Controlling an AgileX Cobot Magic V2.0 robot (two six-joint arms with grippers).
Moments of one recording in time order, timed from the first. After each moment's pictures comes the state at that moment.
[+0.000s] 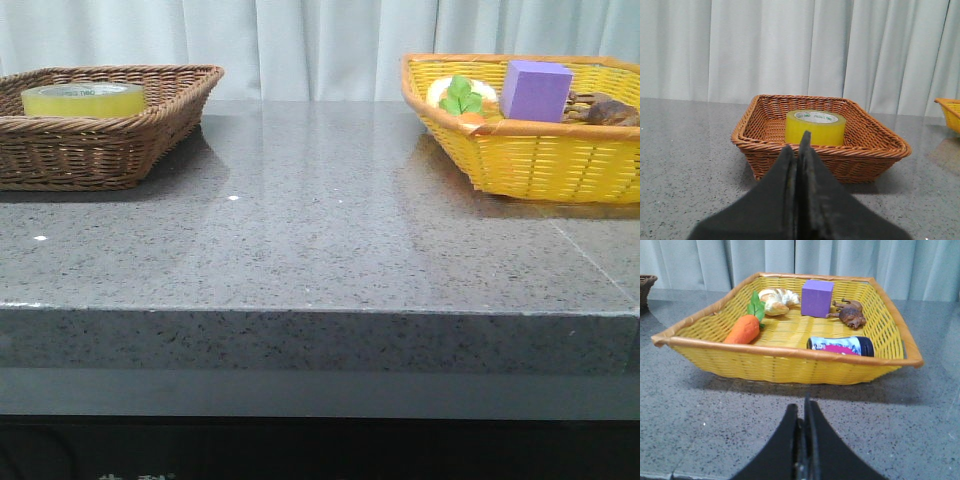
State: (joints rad) left arm -0.09 0.00 0.00 -0.04 -0.07 0.01; right arm 0.03 -0.01 -0.02 0.11 0.14 -0.08
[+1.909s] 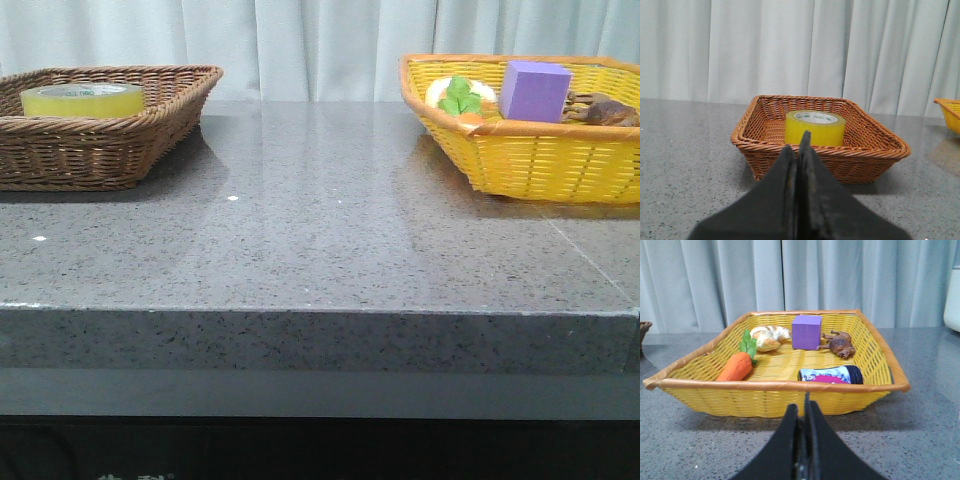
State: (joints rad) left arm -0.09 0.00 0.00 -0.04 -0.07 0.01; right arm 0.00 -0.01 0.03 0.04 -0.04 0.06
